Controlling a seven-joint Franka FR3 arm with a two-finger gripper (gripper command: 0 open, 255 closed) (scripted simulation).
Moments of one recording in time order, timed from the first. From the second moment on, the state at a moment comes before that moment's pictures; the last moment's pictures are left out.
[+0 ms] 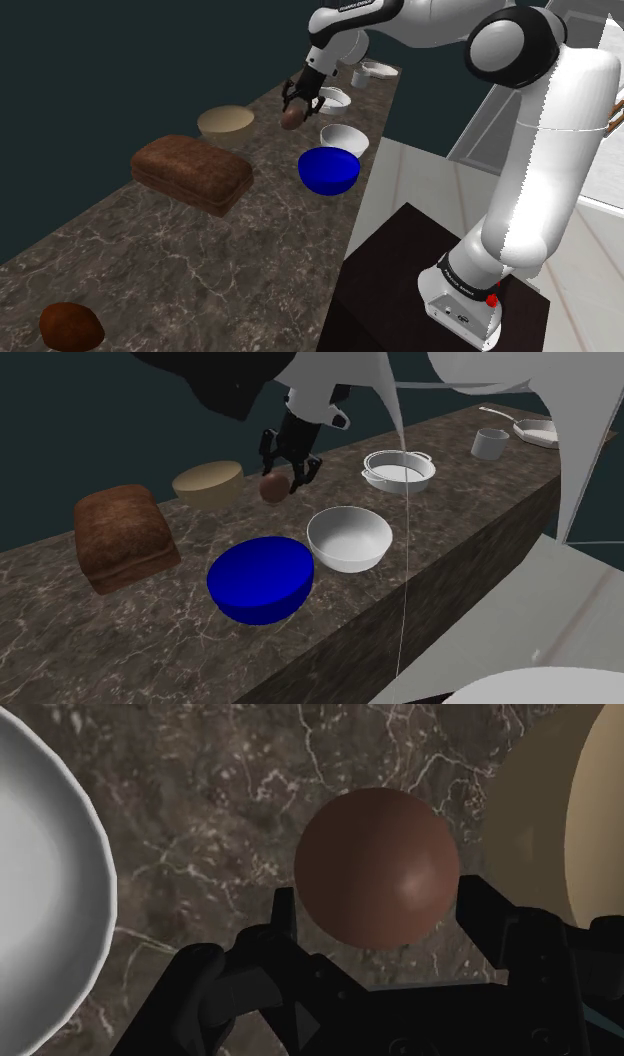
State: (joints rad) arm -0.08 0.39 -0.03 -1.67 0.46 2.04 0.36
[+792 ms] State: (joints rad) arm -0.09 0.34 -0.04 -1.57 0.43 1.91 0.42
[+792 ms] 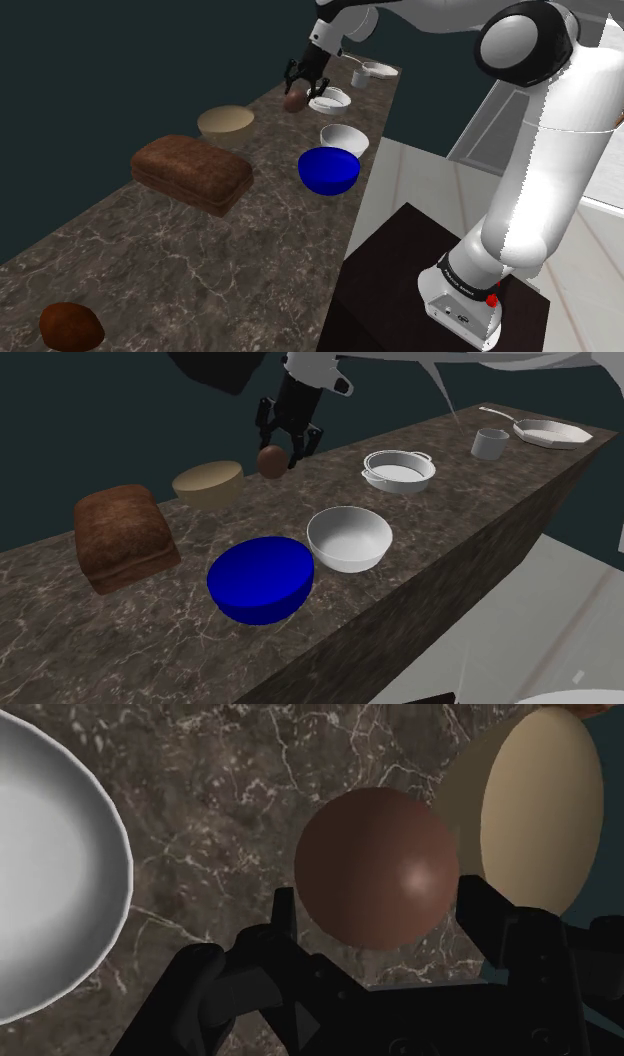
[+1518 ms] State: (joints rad) arm -0.07 0.00 -0.03 -1.98 0.43 1.99 0.40
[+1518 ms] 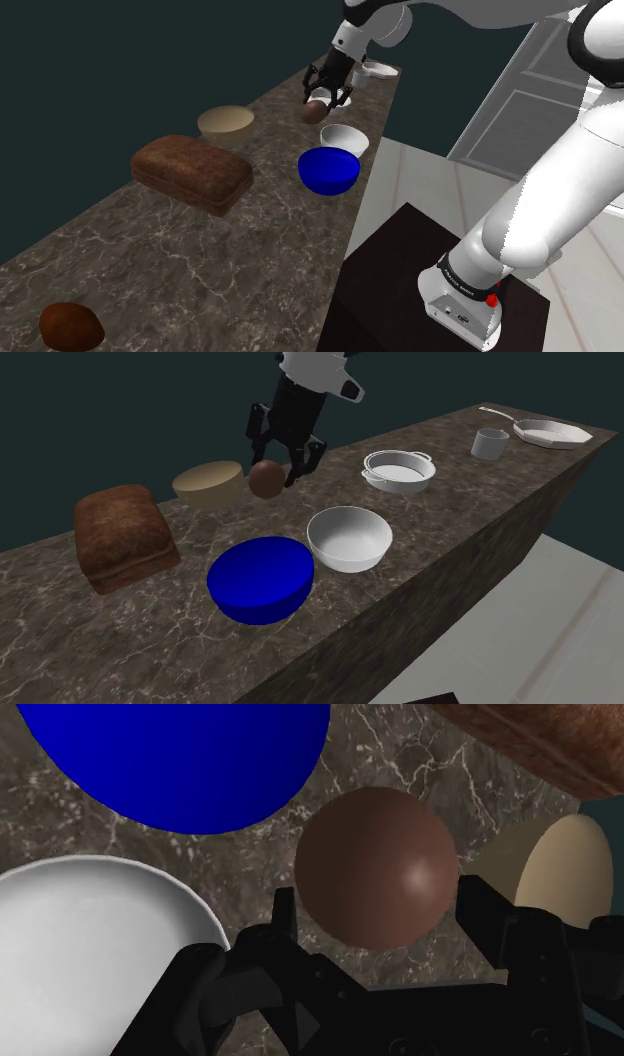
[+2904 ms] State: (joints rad) arm -0.05 -0.31 -0.01 -2.49 0.48 2.17 0.35
